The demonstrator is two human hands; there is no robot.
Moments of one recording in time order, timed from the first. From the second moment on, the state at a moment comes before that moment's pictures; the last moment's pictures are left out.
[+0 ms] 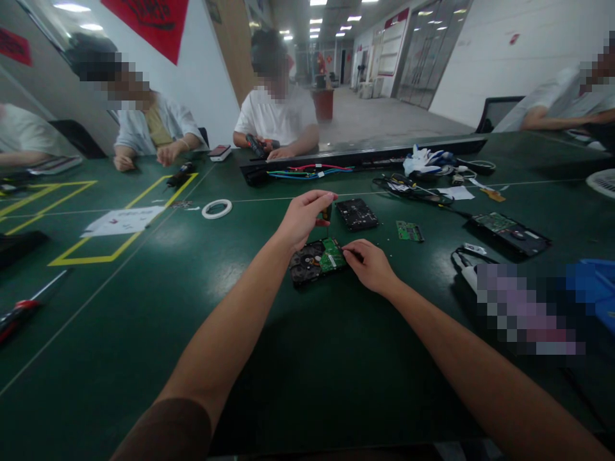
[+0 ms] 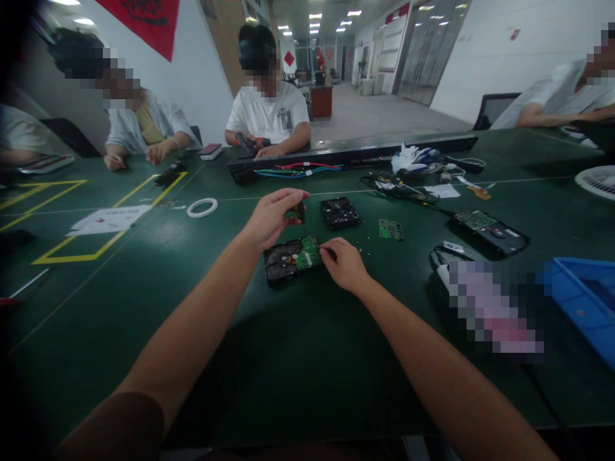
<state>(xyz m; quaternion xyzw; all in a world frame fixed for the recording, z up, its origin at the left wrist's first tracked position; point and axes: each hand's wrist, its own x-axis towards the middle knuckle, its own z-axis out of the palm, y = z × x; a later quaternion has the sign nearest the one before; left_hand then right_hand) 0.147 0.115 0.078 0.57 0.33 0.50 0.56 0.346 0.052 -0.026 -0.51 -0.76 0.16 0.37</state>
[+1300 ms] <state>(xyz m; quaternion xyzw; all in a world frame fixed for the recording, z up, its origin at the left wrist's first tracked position) 0.150 0.115 0.080 0.56 0.36 0.53 0.53 0.345 0.051 -0.026 -0.52 -0.76 0.16 0.36</state>
